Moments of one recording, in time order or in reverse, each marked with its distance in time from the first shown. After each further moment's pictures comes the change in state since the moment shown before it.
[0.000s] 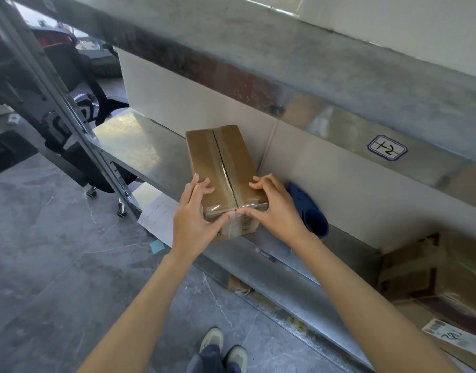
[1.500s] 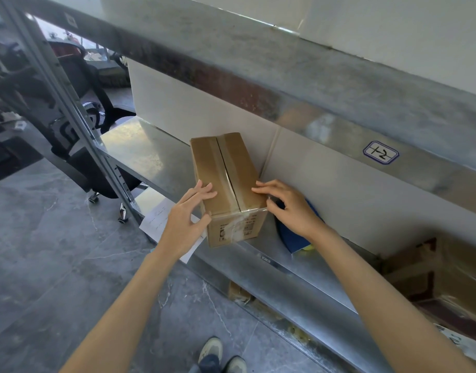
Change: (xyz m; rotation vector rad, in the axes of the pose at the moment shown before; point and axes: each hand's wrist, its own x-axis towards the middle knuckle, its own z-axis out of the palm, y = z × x) left_hand 0.005 -0.006 -0.038 -0.135 -0.231 -0.035; right_hand 0.003 0.010 -0.033 0.021 -0.146 -0.034
